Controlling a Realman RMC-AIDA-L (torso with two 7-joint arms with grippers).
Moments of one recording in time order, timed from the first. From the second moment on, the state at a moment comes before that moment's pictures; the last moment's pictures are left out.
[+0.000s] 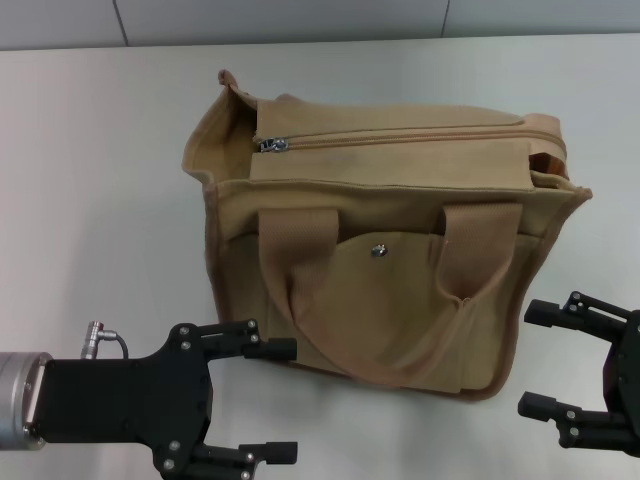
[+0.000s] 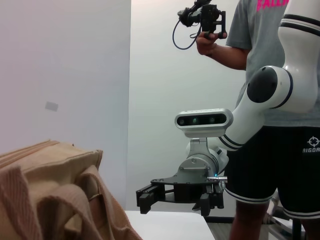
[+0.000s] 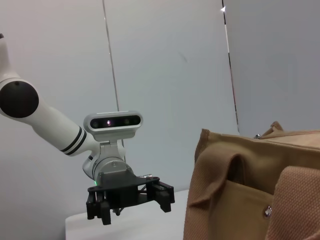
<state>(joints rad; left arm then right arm) -0.39 -2.00 1.09 0.38 1.68 1.90 -0.79 0.30 2.08 -0.26 -0.51 -2.26 -2.05 0.81</state>
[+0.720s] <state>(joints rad) -0.28 -2.01 0.82 0.39 1.68 1.90 -0.71 0.29 2.08 -0.26 -0.51 -2.25 -2.05 0.80</state>
